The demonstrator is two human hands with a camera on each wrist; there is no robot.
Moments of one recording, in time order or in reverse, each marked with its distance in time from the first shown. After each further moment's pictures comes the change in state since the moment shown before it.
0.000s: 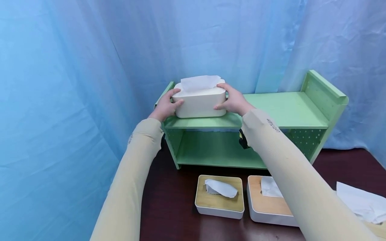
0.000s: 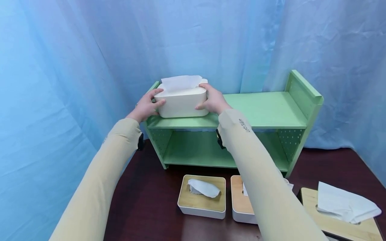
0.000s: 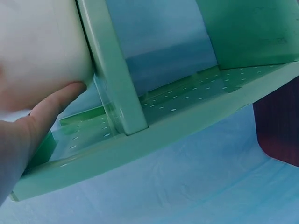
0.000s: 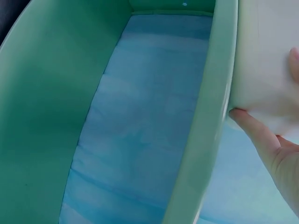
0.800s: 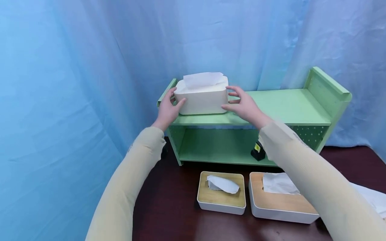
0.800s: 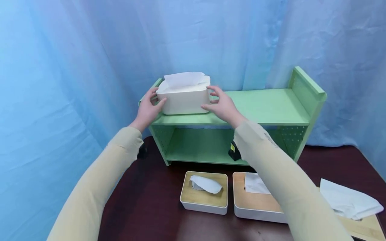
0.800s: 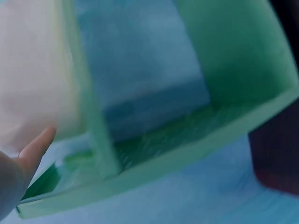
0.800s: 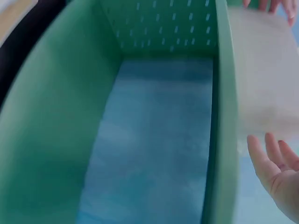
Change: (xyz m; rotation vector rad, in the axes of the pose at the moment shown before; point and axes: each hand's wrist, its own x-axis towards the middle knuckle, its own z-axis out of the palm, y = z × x) left_hand -0.021 -0.003 0.018 -0.017 0.227 0.125; right_hand -0.038 0.015 -0.004 0.175 0.026 -0.036
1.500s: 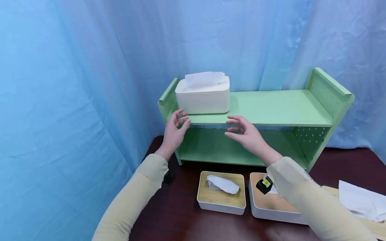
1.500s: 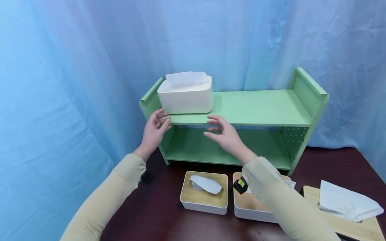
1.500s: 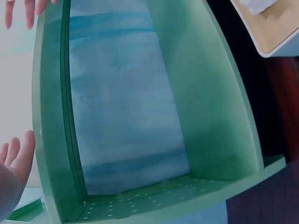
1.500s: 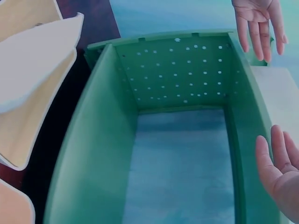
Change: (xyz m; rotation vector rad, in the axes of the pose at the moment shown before) left_hand -0.060 -0.030 0.035 -0.301 -0.015 0.051; right_hand -0.066 0.046 0.032 0.045 -0.040 -0.074
